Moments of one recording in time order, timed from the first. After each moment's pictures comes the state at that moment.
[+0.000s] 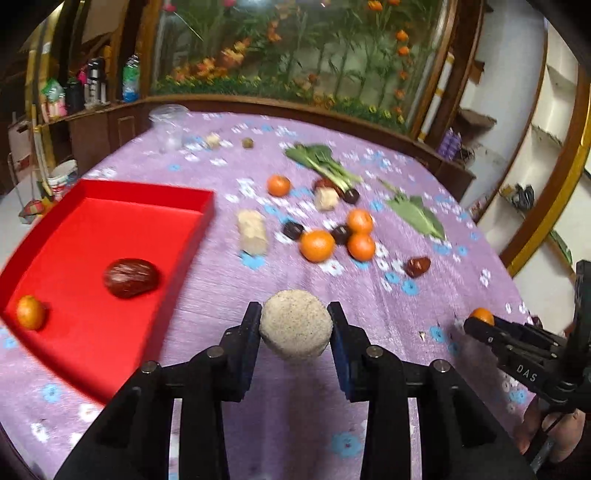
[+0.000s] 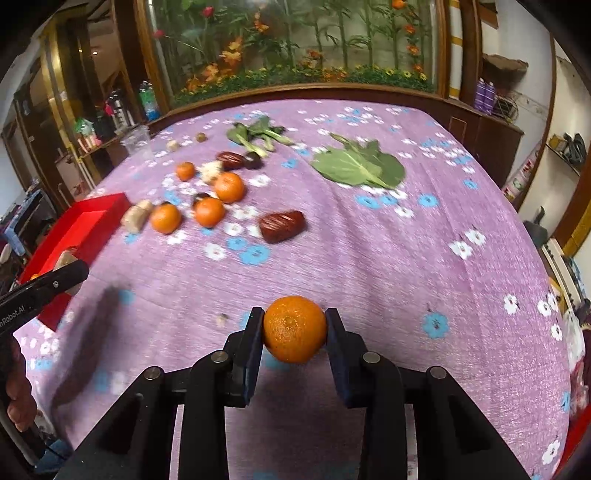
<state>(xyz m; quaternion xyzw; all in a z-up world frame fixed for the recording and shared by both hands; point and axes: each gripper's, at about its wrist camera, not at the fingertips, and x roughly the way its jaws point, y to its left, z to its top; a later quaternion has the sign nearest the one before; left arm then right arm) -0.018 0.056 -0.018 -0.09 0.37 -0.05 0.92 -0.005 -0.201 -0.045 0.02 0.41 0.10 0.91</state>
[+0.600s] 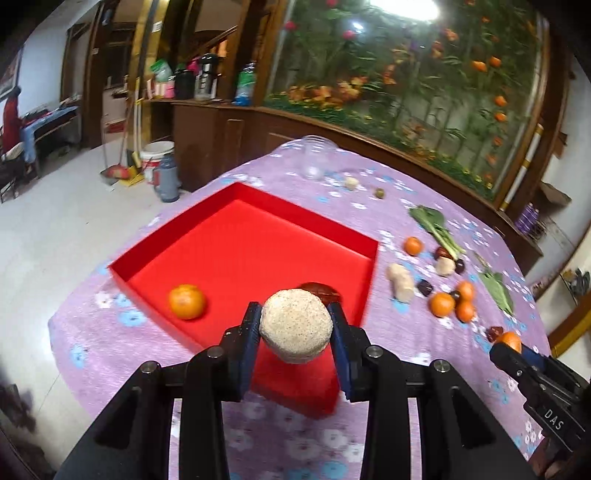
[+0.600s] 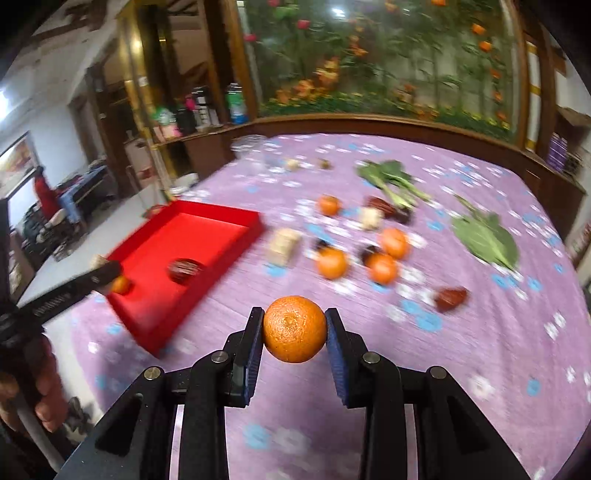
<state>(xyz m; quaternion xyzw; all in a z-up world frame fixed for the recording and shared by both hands) -0.062 0.179 0.002 -0.17 0.33 0.13 0.92 -0.012 -0.061 0.003 -0.02 0.36 0.25 0.90</state>
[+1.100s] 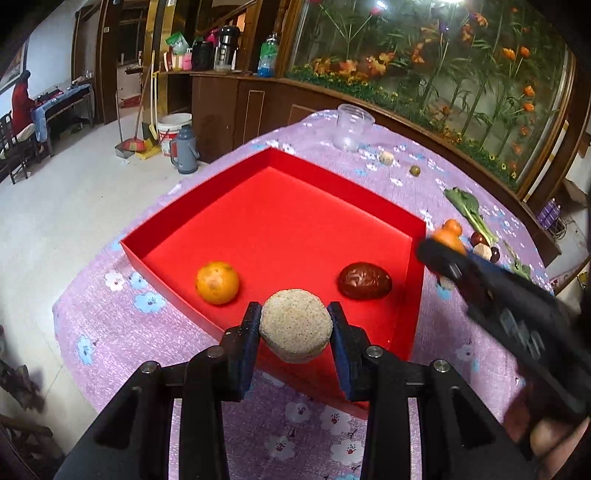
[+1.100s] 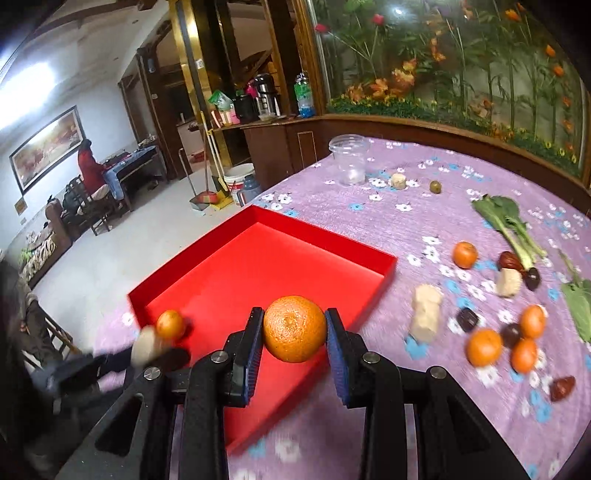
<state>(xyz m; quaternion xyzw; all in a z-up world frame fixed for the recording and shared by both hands) -0.050 0.208 -0.025 -0.18 0.39 0.15 0.89 0.041 0.074 -0.008 -0.04 0.36 0.34 0.87</state>
